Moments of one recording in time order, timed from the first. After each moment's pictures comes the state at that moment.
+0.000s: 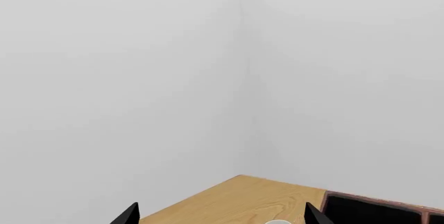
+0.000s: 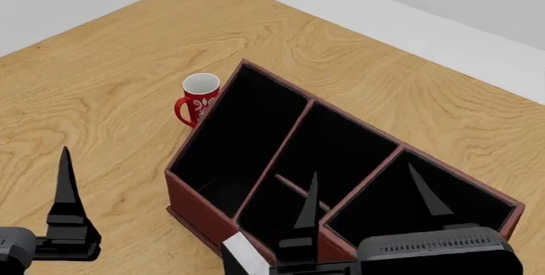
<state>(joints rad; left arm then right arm) -0.13 -0.26 0.15 0.61 -0.07 -0.37 -0.28 0.14 0.27 -0.17 -0.72 0.16 0.59 0.21</state>
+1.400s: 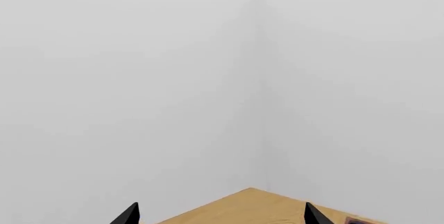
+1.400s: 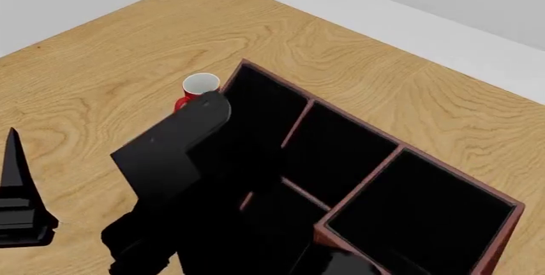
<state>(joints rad) -0.13 -0.30 0.03 0.71 -0.20 -0.44 -0.30 0.92 0.08 -0.57 -0.42 0.74 1.46 0.49</state>
